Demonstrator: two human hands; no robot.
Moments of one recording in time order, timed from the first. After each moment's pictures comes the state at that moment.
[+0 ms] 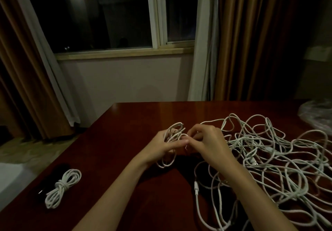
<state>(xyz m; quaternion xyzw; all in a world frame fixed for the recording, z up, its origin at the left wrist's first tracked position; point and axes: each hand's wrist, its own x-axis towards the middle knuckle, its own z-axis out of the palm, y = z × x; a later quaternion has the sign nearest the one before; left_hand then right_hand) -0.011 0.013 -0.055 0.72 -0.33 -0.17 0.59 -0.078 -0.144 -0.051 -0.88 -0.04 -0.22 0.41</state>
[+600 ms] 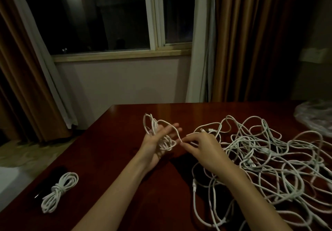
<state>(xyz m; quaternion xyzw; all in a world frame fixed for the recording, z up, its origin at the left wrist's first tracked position) -0.011 0.005 -0.058 0.48 -0.14 -0.20 0.85 -0.080 -0.143 -0.052 -0.92 -0.06 -0.17 0.34</state>
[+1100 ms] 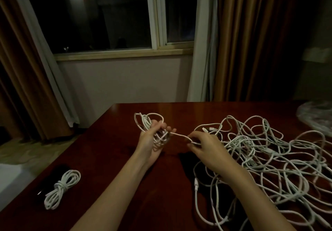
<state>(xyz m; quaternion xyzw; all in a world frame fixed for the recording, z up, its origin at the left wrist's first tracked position) -0.003 0.005 -0.055 0.37 -0.07 -0.16 0.91 -0.076 -0.149 -0.058 -0.94 -0.03 -0.16 0.30</state>
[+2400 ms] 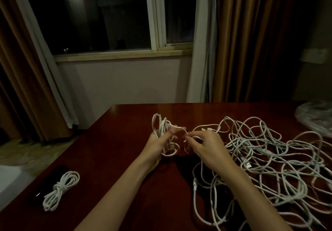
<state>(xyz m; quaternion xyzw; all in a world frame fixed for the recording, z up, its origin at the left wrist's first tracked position) -0.016 0.004 -0.058 0.63 -0.20 -0.15 0.74 -0.081 -0.145 -0.054 -0.90 -0.01 -0.20 0.39</state>
